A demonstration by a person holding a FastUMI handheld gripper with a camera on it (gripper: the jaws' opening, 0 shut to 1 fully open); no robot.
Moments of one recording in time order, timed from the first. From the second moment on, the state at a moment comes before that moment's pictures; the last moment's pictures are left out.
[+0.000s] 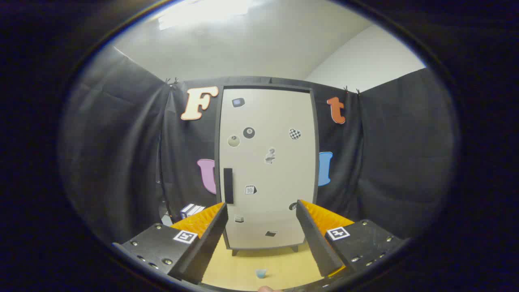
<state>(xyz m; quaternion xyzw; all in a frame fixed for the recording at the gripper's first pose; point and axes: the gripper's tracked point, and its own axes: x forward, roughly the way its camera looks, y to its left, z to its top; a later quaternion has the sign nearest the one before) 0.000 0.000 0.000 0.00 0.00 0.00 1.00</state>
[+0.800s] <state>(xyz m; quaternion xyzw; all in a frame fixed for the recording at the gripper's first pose) 0.011 0.007 -0.011 0.00 0.00 0.01 1.00</state>
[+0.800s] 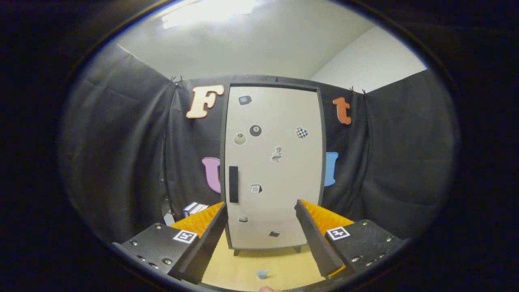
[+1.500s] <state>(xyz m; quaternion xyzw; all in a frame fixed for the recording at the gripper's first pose) 0.070 0.032 -0.037 -0.01 0.02 0.02 1.00</state>
